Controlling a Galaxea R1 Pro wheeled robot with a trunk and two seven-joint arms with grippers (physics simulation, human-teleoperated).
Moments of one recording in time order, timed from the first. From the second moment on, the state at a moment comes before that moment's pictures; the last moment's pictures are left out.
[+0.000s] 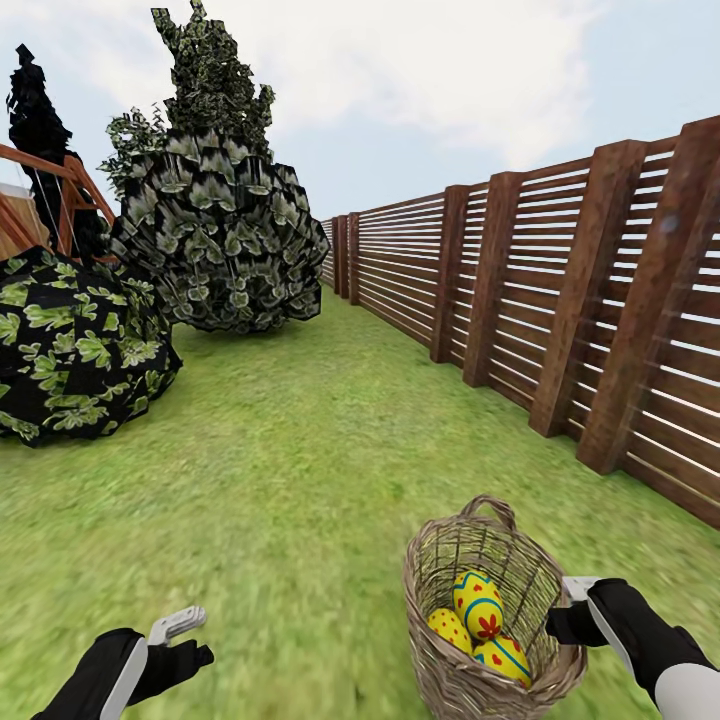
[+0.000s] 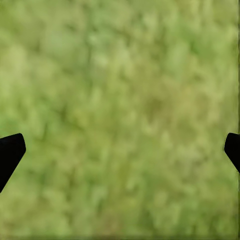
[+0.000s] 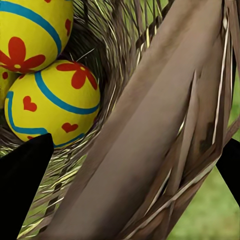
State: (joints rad) left arm -0.35 0.13 0.22 -0.80 0.18 0.79 -0.07; right arm -0.57 -0.29 -0.01 -0.54 0.05 0.70 0.23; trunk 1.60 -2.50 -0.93
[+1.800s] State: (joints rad) left arm -0.35 0.11 0.22 -0.80 0.17 0.79 -0.07; right arm -0.57 -0.26 0.00 -0.53 0.06 0.70 0.23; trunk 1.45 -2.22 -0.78
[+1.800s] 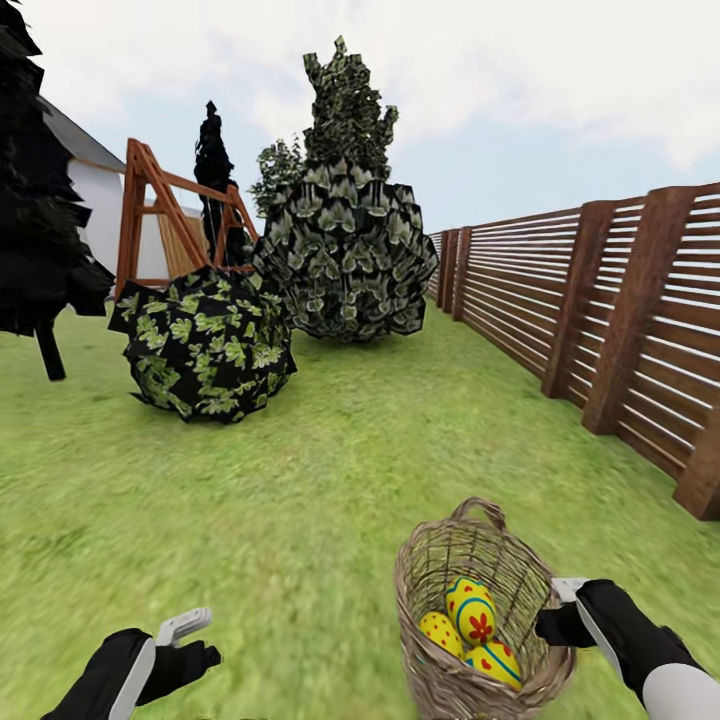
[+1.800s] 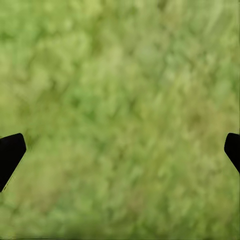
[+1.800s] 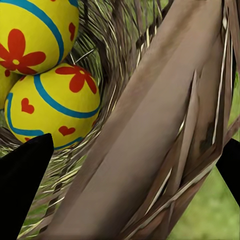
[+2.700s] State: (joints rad) left arm -0.35 0.10 0.22 -0.80 0.17 0.79 -0.07; right arm -0.57 -0.26 0.00 -0.53 0.06 0.70 0.23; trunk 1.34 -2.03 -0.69
